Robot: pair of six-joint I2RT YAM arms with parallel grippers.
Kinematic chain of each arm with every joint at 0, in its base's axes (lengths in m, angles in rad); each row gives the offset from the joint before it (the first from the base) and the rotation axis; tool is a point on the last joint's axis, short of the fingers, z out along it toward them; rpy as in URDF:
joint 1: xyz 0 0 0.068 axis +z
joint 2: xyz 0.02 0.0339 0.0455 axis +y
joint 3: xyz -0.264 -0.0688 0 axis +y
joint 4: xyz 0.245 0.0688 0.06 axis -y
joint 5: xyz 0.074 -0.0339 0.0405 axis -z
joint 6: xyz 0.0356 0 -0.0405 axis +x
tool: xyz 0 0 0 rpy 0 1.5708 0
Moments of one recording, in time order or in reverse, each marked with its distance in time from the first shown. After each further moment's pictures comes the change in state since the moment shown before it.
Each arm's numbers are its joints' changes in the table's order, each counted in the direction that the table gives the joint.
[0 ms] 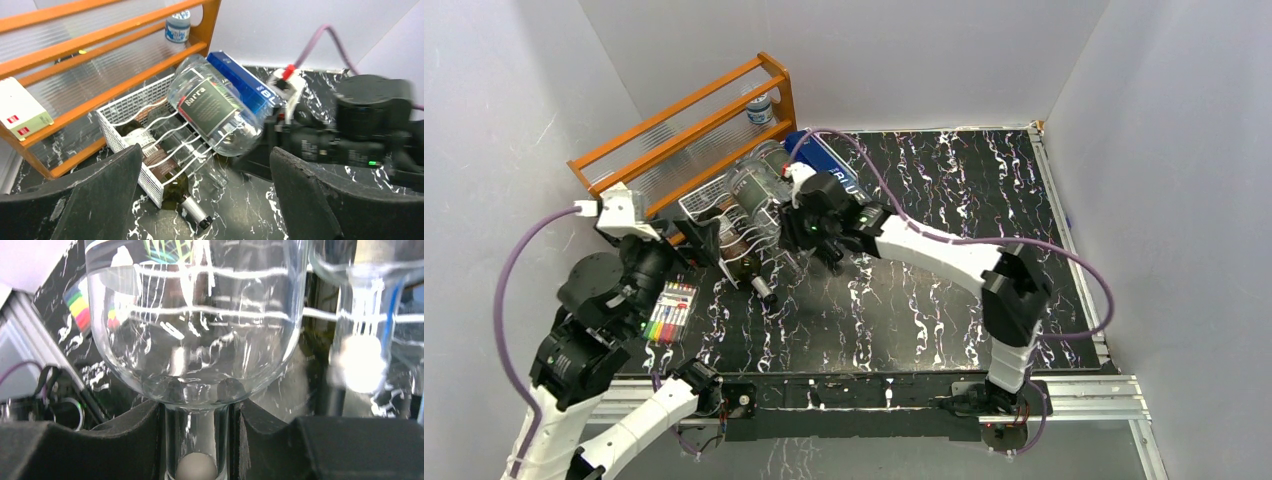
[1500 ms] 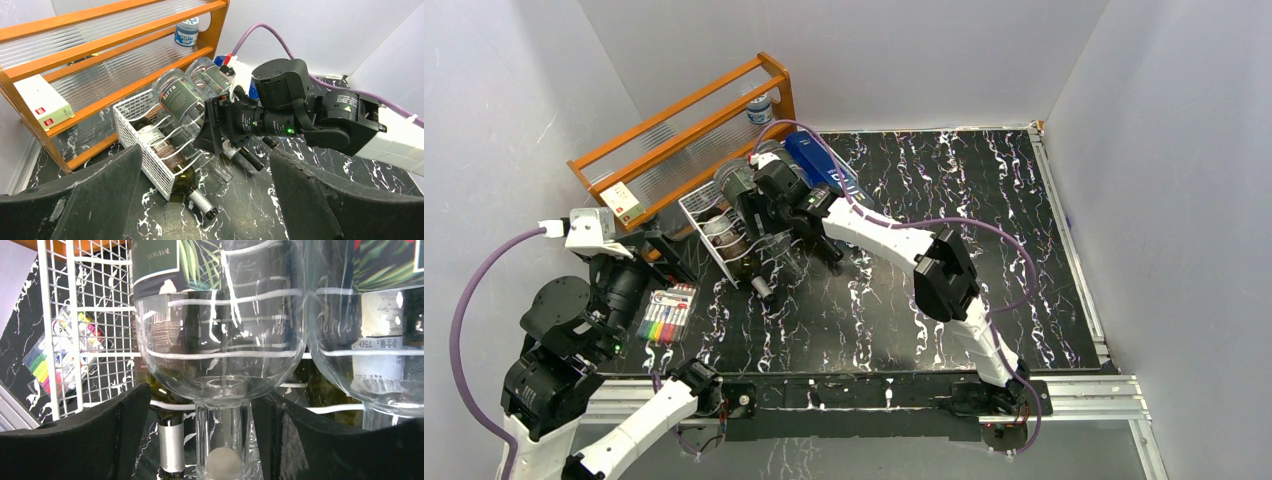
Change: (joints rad) left arm 0.000 -0.068 -0.105 -0.123 -0.012 0.007; right arm 0.023 0.505 -0.660 -0.274 0.161 0.085
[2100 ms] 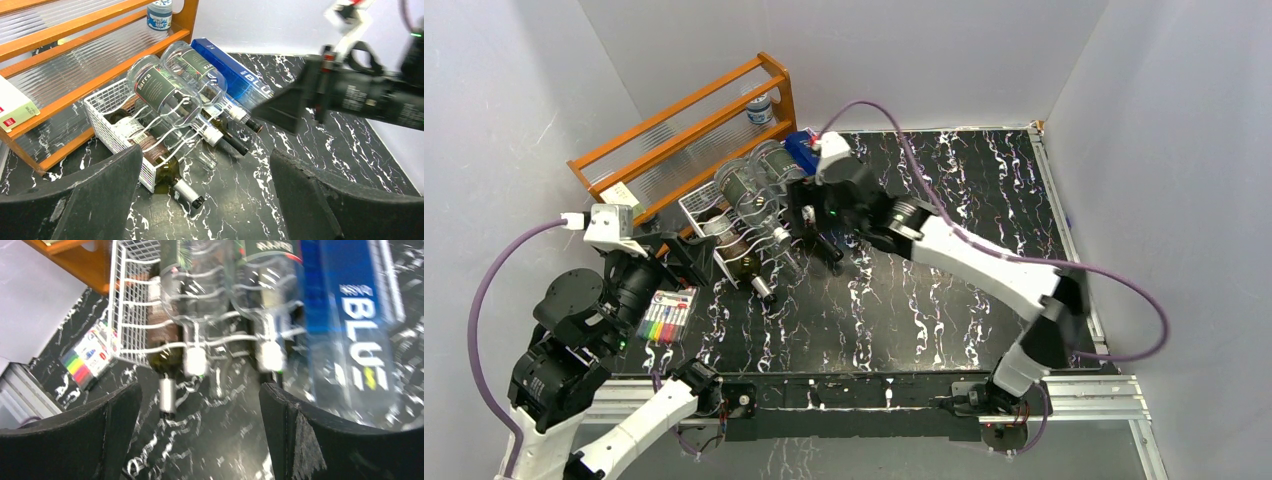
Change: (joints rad) left arm 0.000 0.019 0.016 -0.009 0.108 -0.021; right arm 0.002 -0.550 0.475 0.164 0.121 -0.049
